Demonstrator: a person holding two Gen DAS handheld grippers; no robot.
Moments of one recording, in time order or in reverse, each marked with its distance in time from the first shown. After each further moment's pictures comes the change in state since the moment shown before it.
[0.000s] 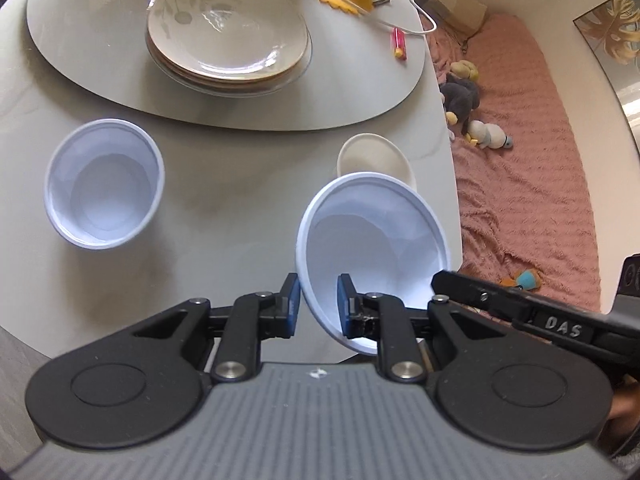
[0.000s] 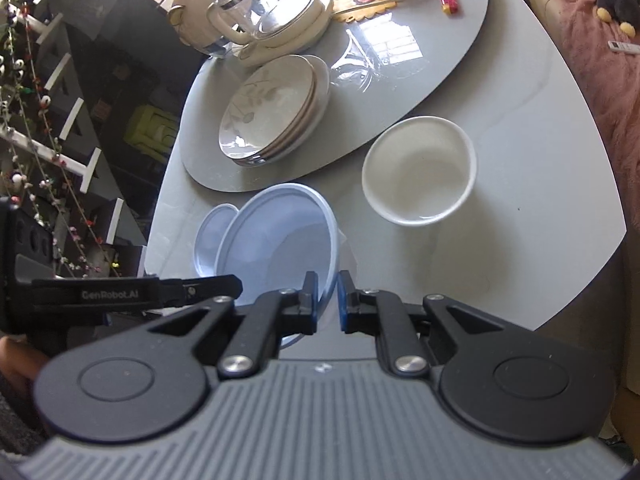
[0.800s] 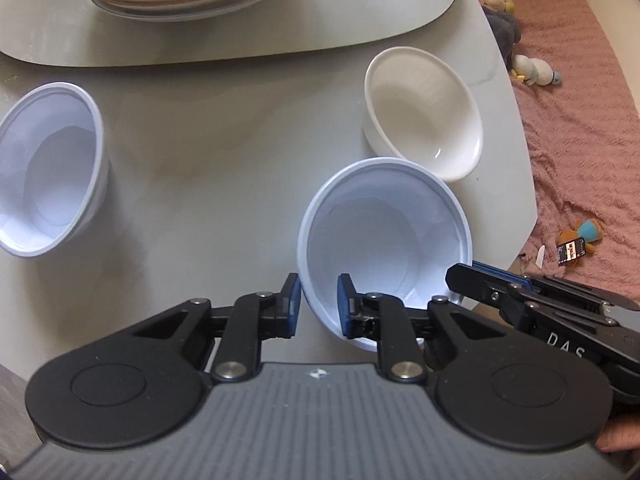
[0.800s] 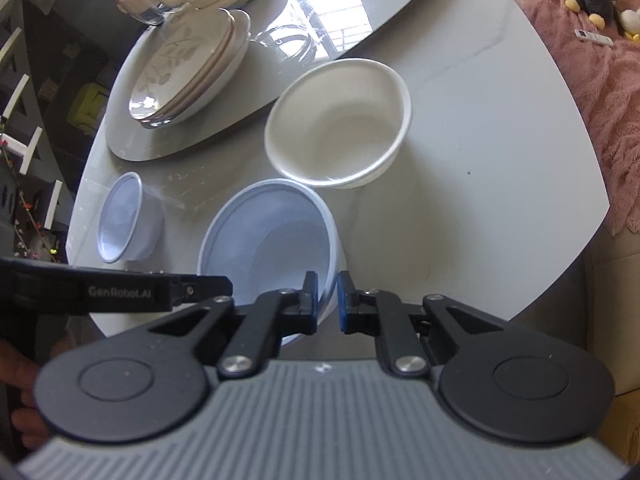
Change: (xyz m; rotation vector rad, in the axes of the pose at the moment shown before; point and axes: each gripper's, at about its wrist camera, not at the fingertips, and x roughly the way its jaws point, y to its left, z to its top) left arm 0.116 -0.015 0.003 0.087 0.152 0.162; right arm 0.053 -0.048 -0.028 -0.020 0.036 -0.166
